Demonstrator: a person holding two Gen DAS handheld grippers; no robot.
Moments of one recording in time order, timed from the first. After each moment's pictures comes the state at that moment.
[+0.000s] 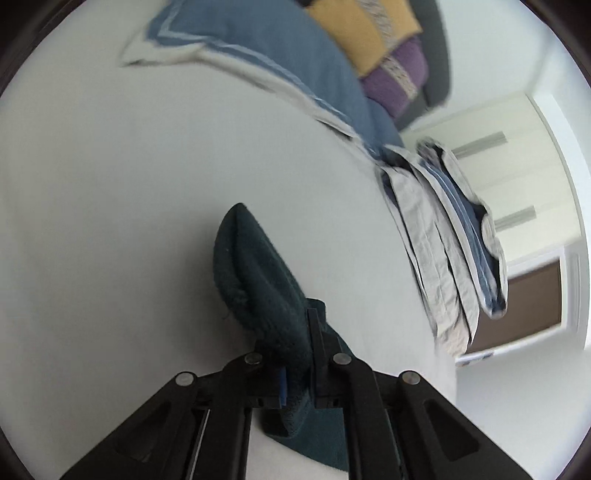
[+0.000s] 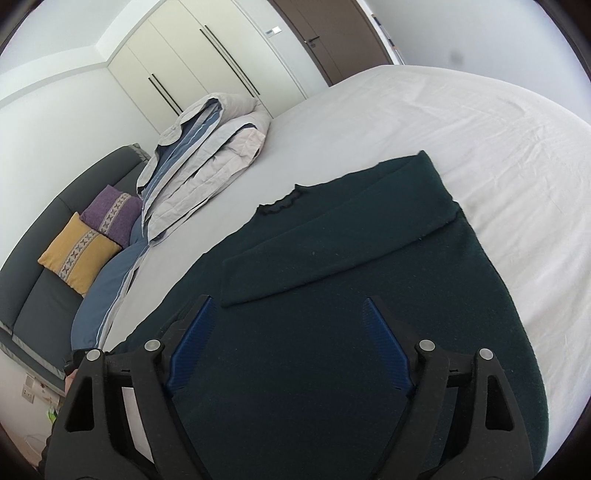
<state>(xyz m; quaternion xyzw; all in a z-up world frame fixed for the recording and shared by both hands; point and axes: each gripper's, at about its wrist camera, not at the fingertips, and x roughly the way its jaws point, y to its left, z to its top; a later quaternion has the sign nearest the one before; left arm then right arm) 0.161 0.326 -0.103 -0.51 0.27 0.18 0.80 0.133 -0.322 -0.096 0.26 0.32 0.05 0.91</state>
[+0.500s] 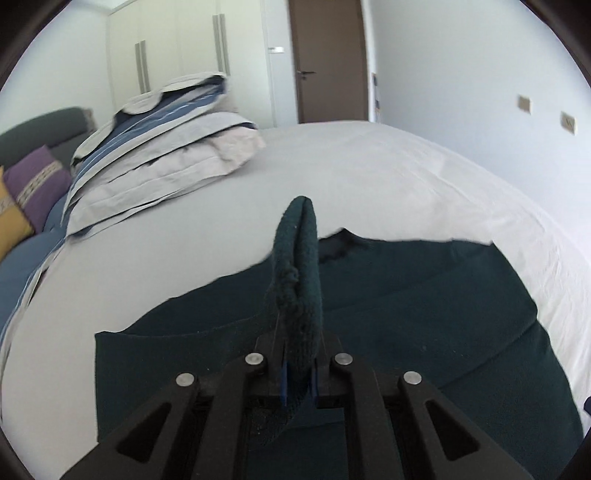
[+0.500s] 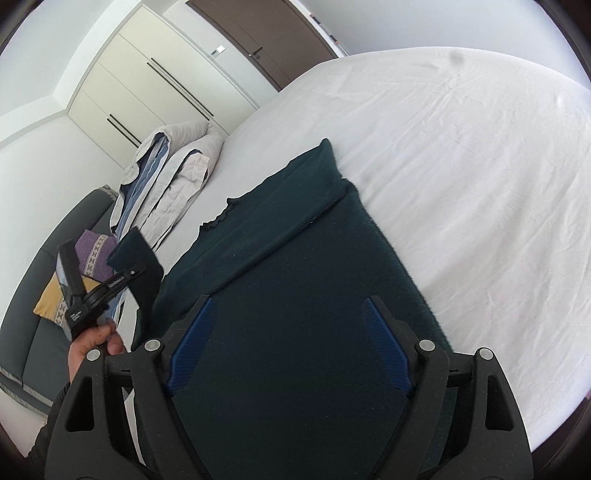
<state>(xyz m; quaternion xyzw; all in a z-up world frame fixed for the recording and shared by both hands) 0.297 -0.157 -0.049 0.10 0.35 -0.09 0.93 0.086 -0.416 -0.147 0.34 0.31 -0.01 0.89</state>
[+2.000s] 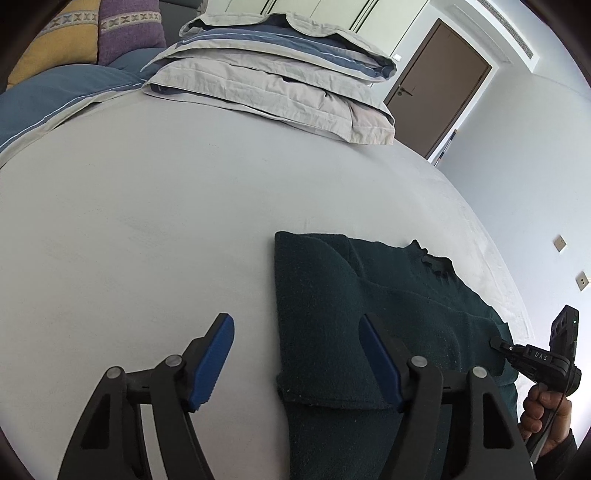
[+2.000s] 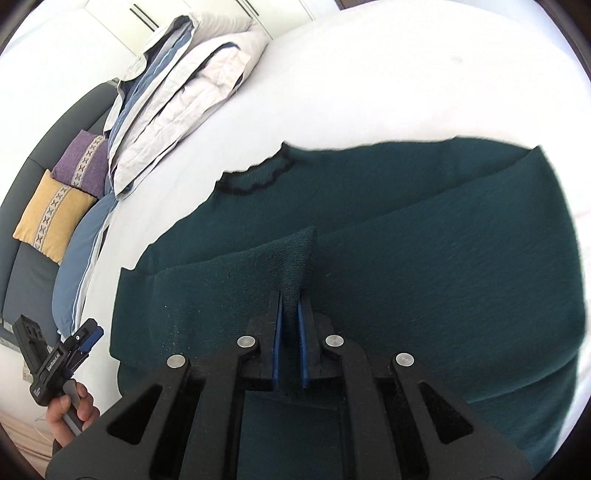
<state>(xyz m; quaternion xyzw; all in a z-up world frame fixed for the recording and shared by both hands) 0.288 0.099 -0.086 -0.20 0.41 -0.04 0.89 0.369 -0.316 -0.155 0.21 0.46 0.09 0.86</state>
